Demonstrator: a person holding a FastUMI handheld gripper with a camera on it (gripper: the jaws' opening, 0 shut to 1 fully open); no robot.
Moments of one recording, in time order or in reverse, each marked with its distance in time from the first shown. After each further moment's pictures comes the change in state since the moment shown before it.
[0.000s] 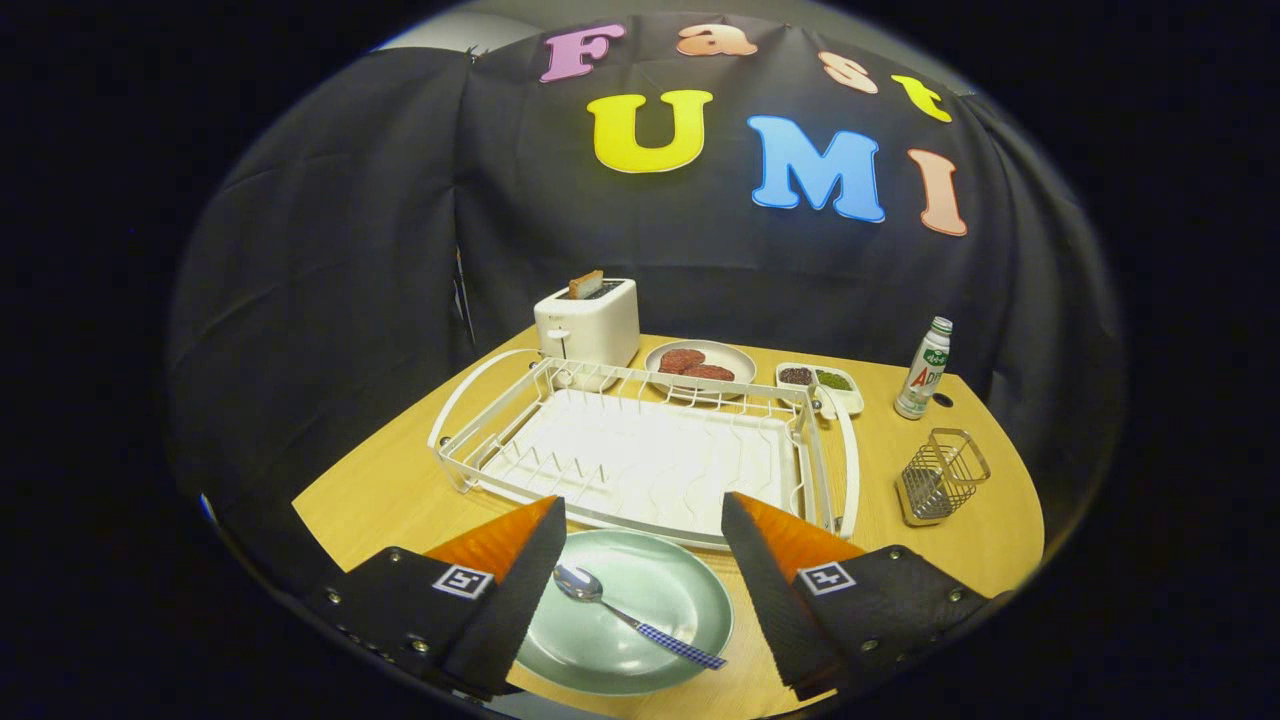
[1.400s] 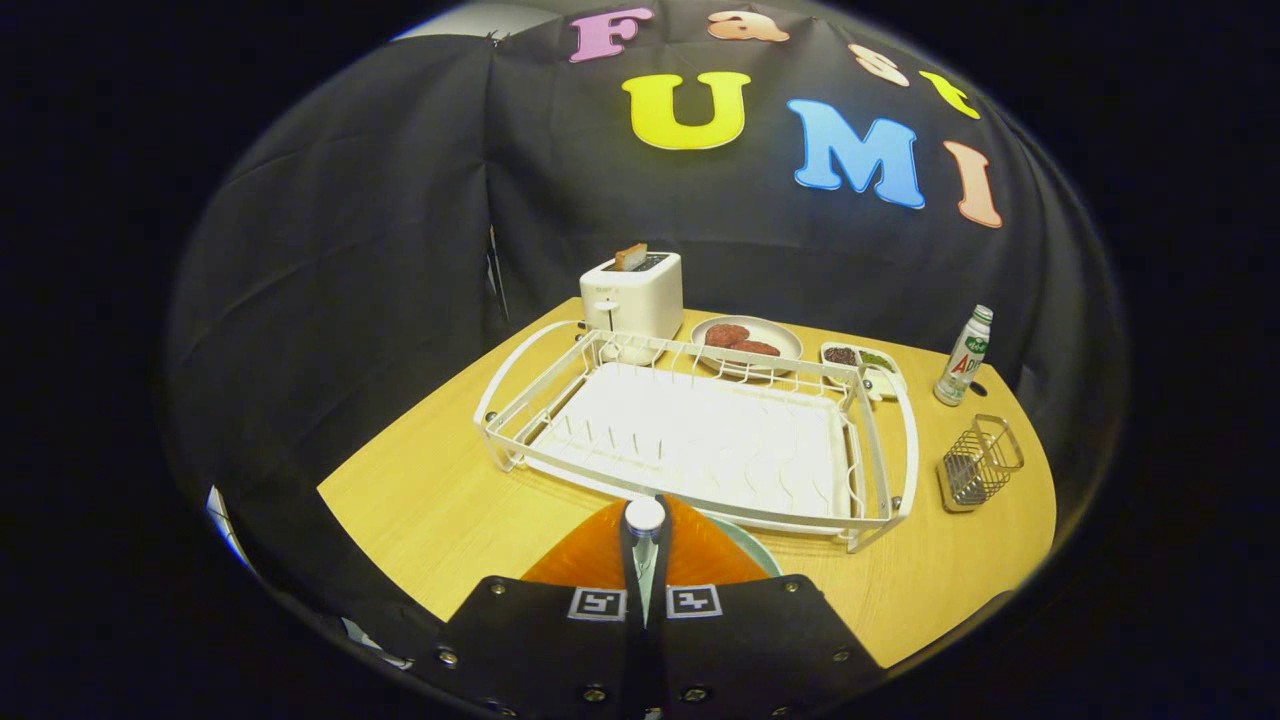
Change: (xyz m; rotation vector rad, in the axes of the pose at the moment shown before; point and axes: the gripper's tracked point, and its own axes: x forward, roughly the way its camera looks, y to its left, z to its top) arm 0.004 0.043 -0.016 -0.009 0.064 0.093
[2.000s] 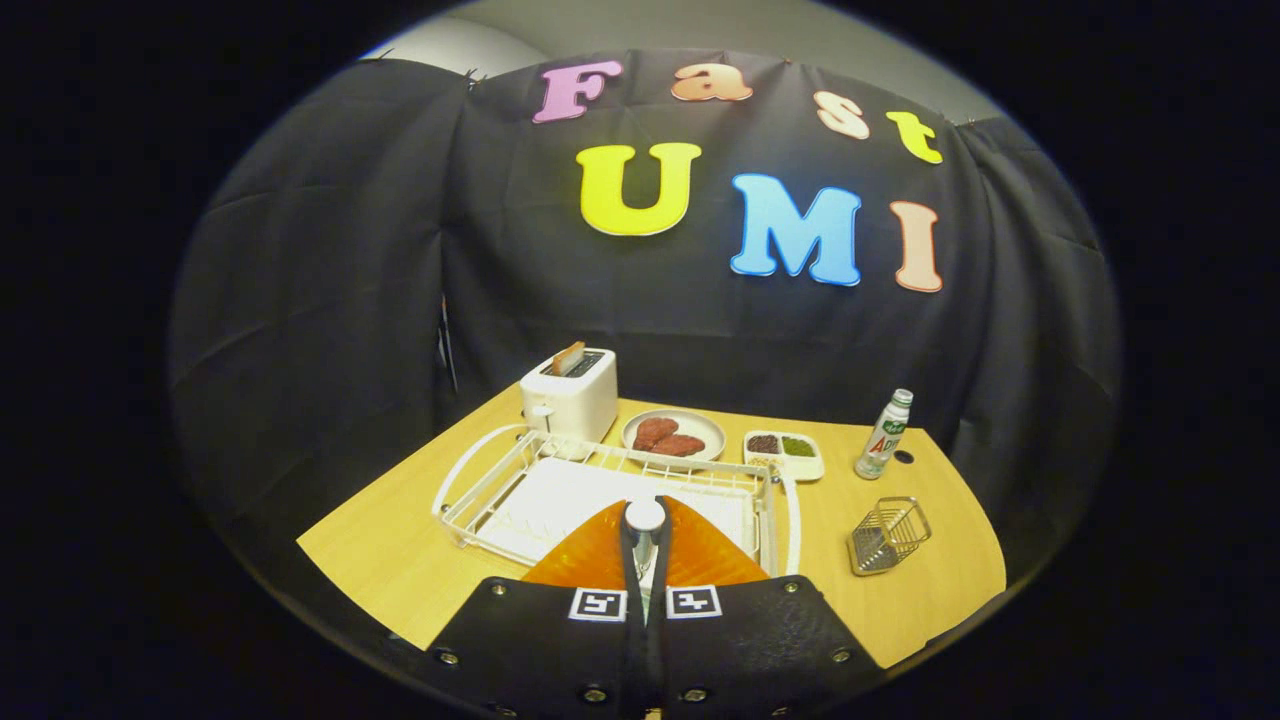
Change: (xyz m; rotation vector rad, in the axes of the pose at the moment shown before) arm -0.046 -0.039 0.083 -0.017 -0.169 -0.143
